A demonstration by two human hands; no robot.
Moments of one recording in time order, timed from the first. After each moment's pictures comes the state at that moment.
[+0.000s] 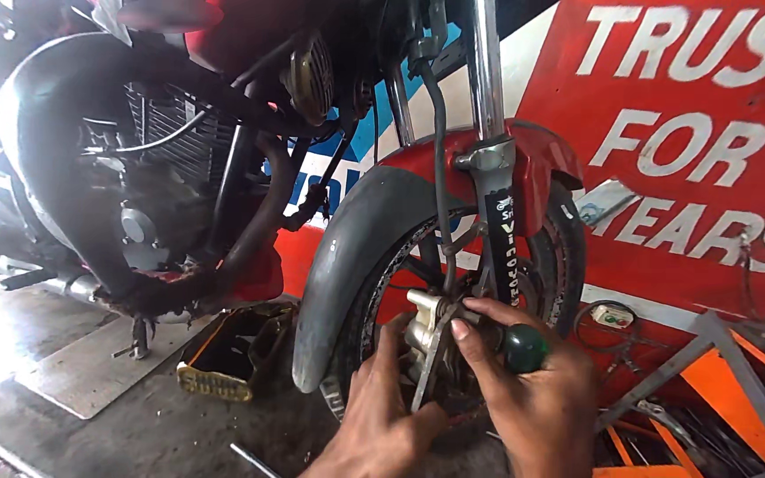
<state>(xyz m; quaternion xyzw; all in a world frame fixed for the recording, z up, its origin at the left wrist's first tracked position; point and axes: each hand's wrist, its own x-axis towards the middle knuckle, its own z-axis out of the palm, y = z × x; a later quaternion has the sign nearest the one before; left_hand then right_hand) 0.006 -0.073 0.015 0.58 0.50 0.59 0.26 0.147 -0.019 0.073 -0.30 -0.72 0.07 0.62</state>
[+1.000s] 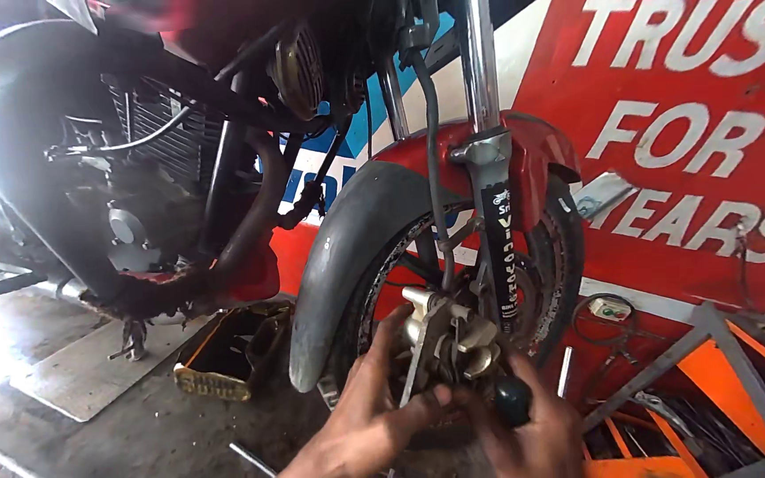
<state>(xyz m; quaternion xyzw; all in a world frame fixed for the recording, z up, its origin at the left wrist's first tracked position) -0.007 -0.072 0.015 0.61 0.37 0.61 0.34 0.181 -0.030 0.025 -0.34 -0.77 0.09 0.54</state>
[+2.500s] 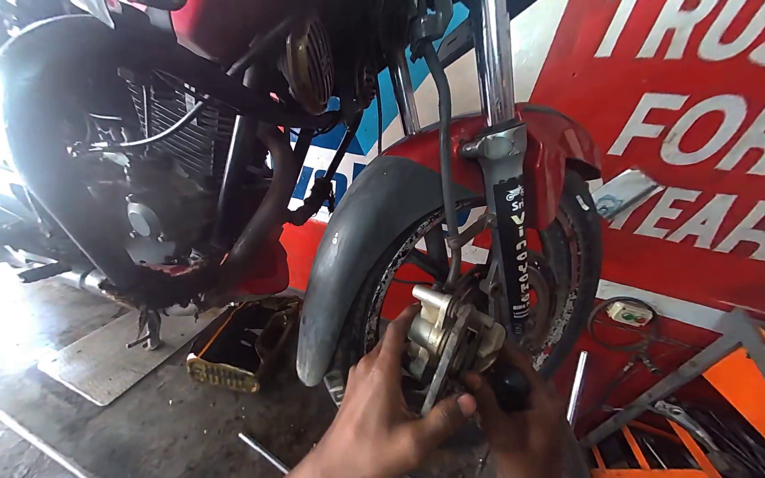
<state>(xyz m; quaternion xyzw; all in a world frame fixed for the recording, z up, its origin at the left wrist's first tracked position) 0.001 -0.073 0.008 0.62 0.50 0.57 0.20 0.168 -0.007 -0.001 -0.26 -0.71 0.23 0.61</state>
